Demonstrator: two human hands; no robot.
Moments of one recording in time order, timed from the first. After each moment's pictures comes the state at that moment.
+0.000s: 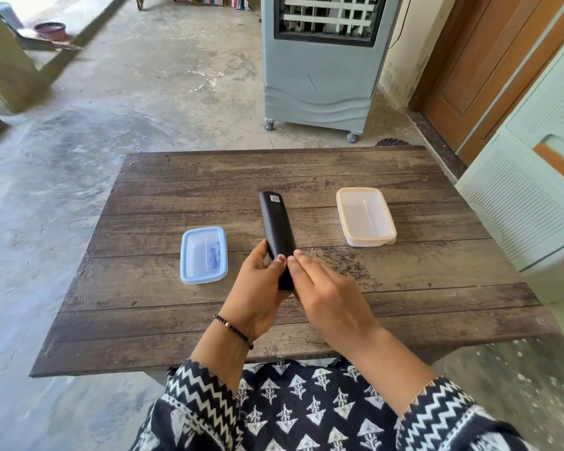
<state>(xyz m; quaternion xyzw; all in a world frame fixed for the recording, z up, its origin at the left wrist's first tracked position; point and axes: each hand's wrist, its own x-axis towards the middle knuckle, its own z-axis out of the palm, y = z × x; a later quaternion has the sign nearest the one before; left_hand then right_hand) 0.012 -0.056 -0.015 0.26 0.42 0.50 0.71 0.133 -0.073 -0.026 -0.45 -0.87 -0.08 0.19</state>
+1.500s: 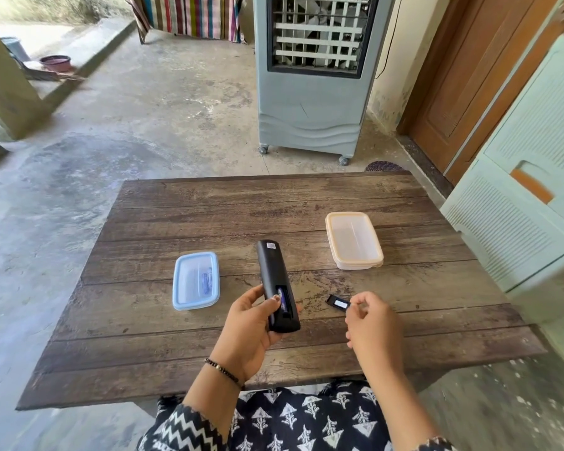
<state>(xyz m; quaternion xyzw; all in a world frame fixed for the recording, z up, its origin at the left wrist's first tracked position) 0.010 -0.069 -0.026 0.17 0.47 0.47 0.73 0.185 -0.073 -0.064 -0.78 -0.48 0.22 0.34</state>
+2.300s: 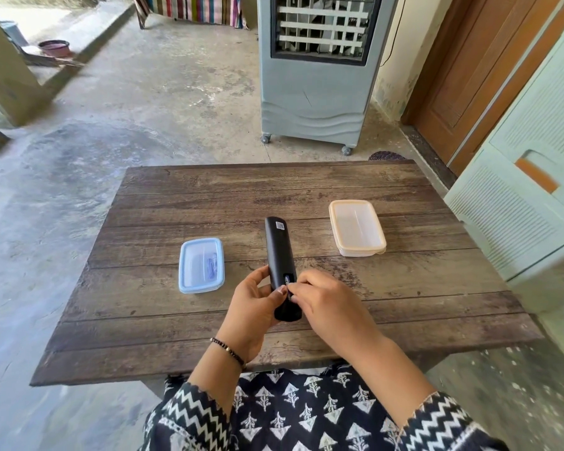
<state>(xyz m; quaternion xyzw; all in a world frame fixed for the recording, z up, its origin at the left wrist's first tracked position) 0.008 -0.073 -0.027 0.29 0.48 0.46 0.69 0.146 -0.073 -0.019 -0.48 -0.85 0.09 0.21</state>
